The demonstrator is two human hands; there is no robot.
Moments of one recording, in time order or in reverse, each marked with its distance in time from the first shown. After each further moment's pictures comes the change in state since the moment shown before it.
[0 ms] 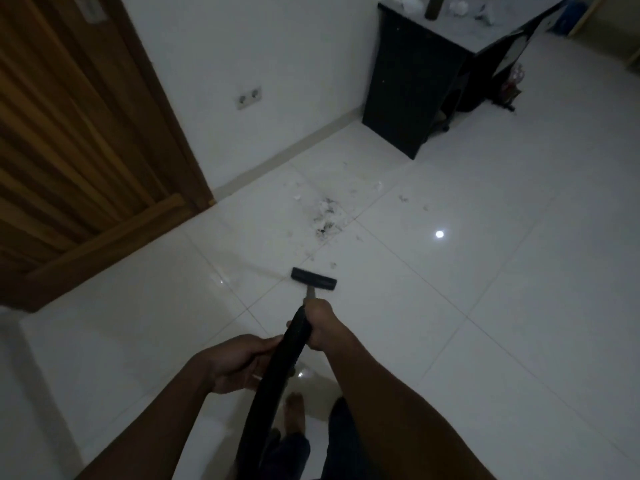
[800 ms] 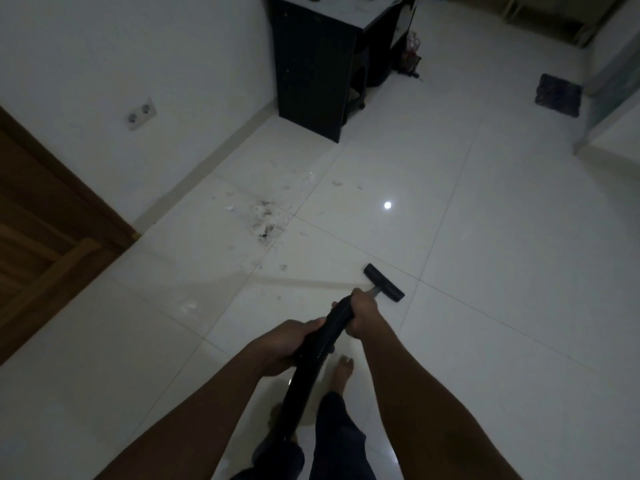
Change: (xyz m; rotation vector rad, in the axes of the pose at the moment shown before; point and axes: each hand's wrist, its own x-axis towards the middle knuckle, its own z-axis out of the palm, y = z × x) left_hand 0.124 0.069 0.141 0.346 0.008 -0.024; right_hand 0.042 -0.046 -0.193 0.504 0.308 -0.023
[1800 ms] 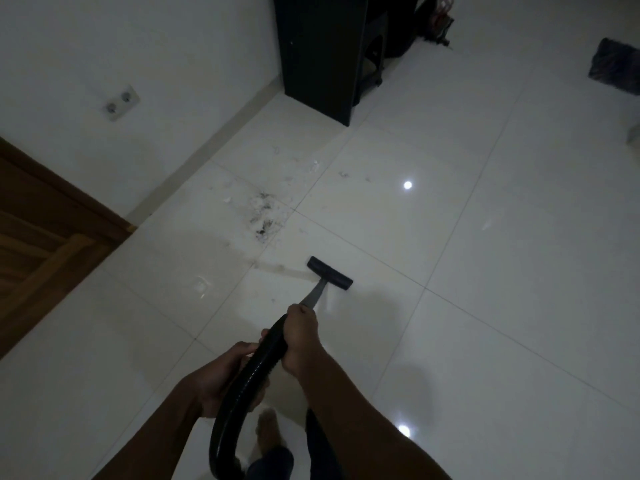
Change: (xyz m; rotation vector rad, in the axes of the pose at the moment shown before) left_hand 0.058 0.034 -0.042 -0.478 -0.211 -0.189; right_hand 0.018 -0.051 0.057 -0.032 -0.245 0.103
